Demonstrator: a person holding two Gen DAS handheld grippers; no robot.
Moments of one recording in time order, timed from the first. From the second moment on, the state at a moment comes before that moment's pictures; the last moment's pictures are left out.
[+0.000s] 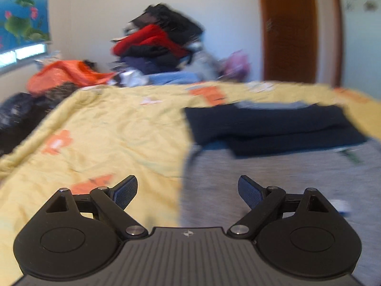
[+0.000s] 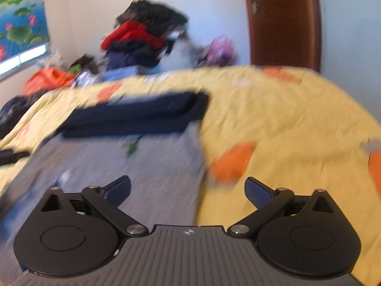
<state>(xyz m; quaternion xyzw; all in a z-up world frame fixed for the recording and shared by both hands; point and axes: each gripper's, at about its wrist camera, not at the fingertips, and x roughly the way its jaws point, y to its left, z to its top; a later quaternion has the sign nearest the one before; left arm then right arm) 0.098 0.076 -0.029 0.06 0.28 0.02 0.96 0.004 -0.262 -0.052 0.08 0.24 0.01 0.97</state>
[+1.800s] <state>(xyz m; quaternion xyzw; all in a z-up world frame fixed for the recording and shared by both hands) -0.067 0.178 -0.045 -0.21 0.44 -0.19 0.85 -0.099 -0.302 -0.105 0.36 0.43 0.23 0.79</state>
